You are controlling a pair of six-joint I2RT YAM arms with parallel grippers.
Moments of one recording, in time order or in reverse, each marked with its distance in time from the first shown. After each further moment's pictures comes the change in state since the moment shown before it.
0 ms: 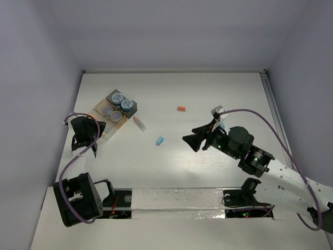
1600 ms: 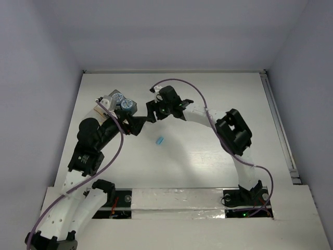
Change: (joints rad) left arm -0.603 -0.423 0.248 -0.192 0.204 0.512; right arm -0.168 1.316 0.925 -0.151 -0.284 -0.158
